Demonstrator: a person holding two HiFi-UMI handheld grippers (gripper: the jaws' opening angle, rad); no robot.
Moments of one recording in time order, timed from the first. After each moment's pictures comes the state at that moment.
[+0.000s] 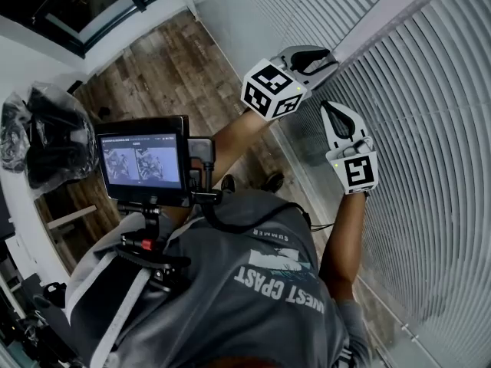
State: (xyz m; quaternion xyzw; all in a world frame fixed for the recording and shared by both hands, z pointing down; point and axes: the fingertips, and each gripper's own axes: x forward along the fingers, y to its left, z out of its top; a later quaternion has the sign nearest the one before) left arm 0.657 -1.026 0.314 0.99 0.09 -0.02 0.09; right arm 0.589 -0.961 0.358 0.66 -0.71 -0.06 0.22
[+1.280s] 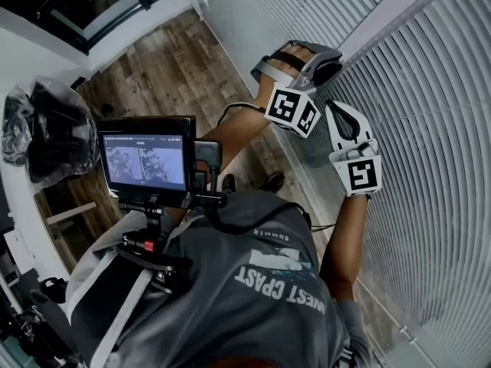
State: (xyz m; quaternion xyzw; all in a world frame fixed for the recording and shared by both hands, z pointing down) left arm 0.669 -1.013 0.326 0.88 -0.02 0.05 -0.48; right arm 0.586 -0.963 0.342 0.67 -0.71 -0.09 0.21
